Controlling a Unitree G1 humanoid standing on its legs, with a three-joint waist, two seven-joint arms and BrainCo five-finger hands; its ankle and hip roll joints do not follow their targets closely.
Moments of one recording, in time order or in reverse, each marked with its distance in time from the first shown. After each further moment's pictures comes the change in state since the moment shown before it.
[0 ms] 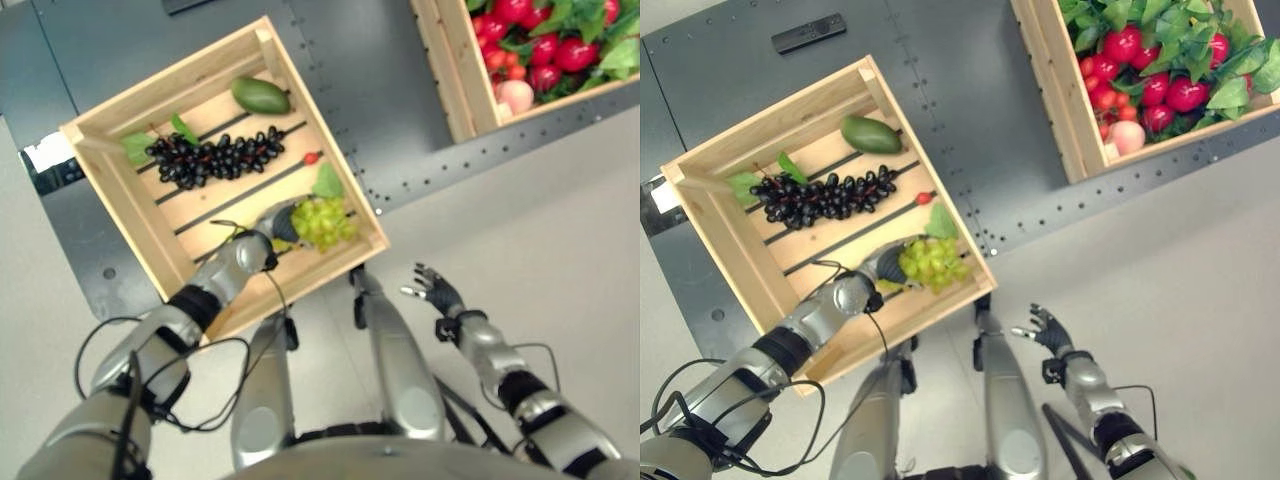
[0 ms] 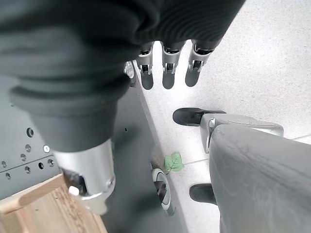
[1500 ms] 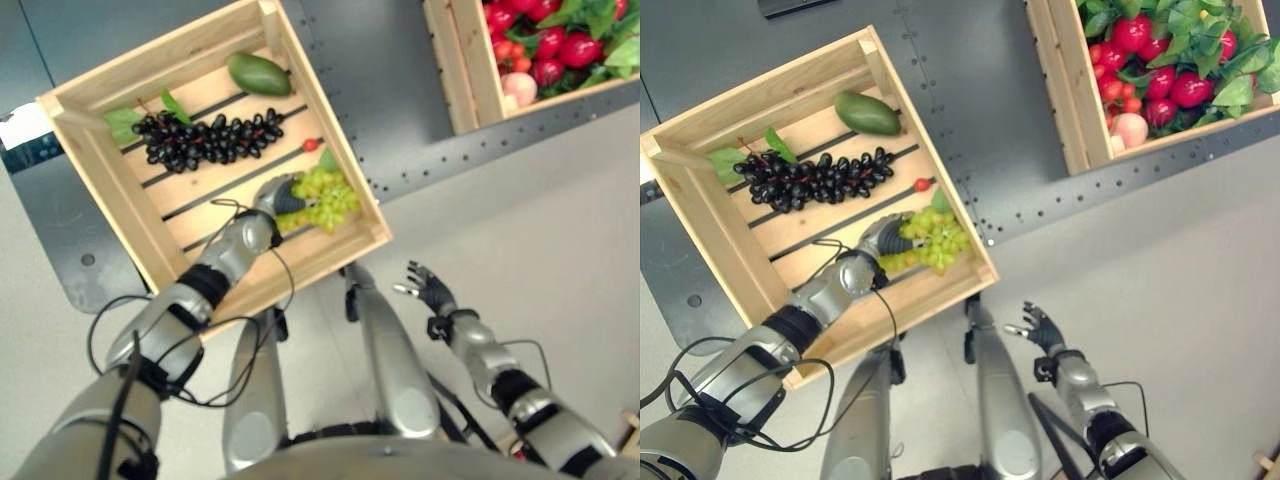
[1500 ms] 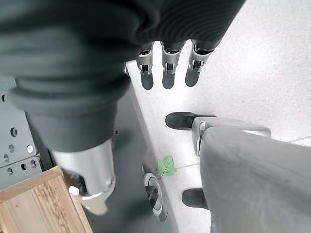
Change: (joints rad) left arm -0.086 -0.045 0.019 0.091 -0.035 0.006 0.072; right arm -0.014 0.017 0.058 0.017 0.060 -0.019 -0.028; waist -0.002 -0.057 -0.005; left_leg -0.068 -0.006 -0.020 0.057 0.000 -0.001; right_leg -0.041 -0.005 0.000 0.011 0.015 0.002
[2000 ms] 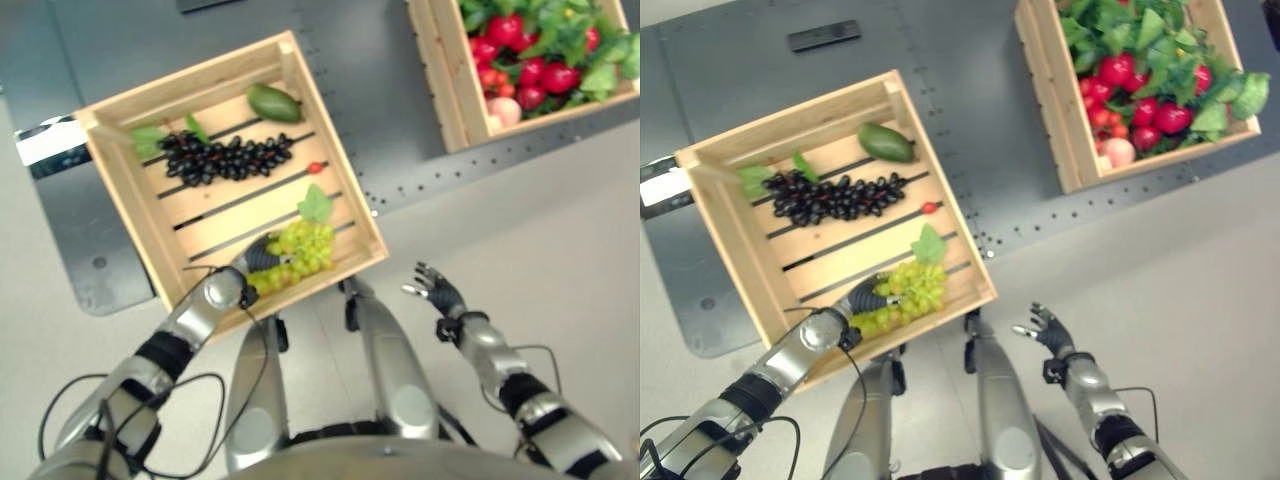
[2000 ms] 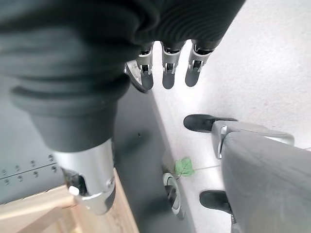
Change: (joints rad) left arm 0.484 0.186 0.213 -0.380 -0.274 0.000 -0.179; right arm 0.044 -0.032 -0.082 -0.030 -0.004 0.001 0.064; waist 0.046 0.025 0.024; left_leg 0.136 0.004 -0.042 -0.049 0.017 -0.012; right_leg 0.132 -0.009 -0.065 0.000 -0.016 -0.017
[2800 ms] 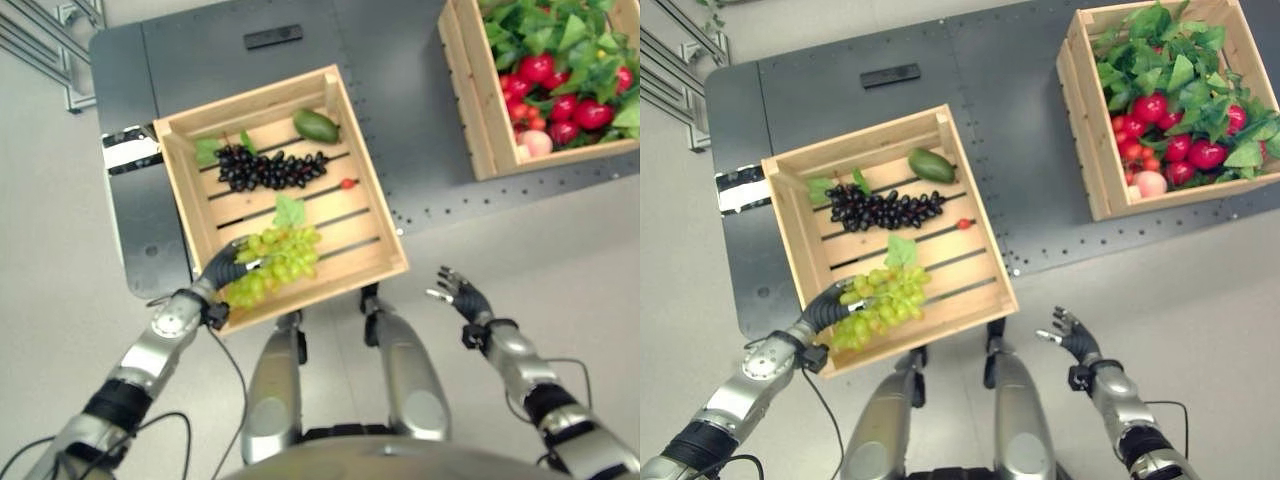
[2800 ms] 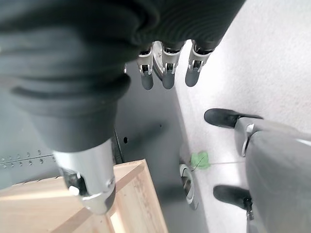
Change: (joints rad) left arm 0.203 0.028 0.146 -0.158 -0.312 -0.046 -0.082; right arm 0.049 -0.065 -0.082 0.000 -0.024 0.000 0.064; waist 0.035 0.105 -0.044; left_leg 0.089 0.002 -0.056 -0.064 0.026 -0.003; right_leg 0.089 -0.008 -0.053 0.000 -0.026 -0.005
